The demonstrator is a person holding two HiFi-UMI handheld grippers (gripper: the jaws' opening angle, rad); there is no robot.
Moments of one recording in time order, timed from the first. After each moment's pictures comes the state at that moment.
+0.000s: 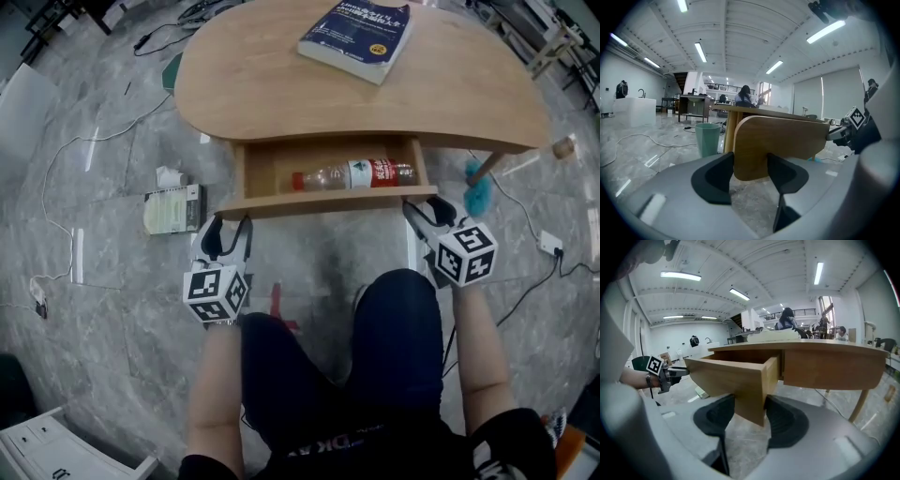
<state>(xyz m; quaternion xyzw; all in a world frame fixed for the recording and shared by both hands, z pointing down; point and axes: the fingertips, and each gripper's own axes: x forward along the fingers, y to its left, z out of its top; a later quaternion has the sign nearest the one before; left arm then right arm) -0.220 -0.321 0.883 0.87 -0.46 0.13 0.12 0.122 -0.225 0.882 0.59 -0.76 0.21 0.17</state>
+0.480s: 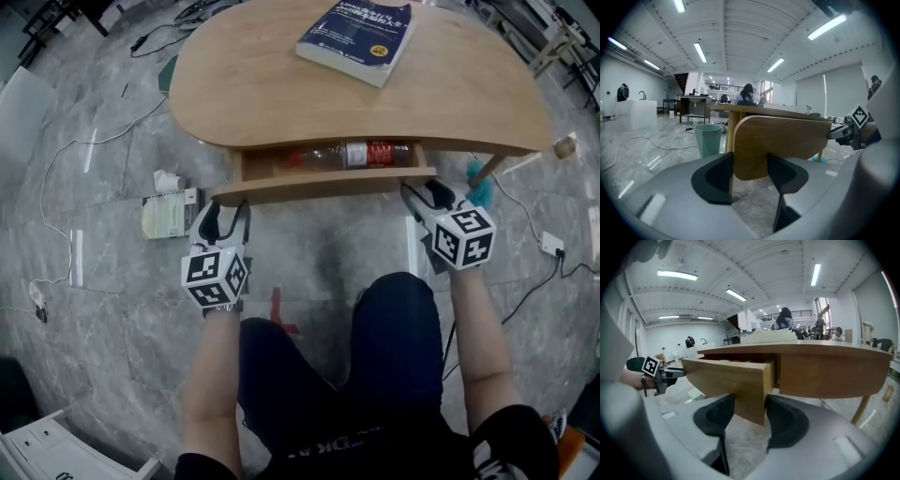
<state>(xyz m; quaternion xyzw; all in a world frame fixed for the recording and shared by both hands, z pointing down) -0.205 -0.362 0.882 0.86 -0.47 0.14 0.12 0.137 -0.268 0.881 0.61 -0.75 0.20 0.17</state>
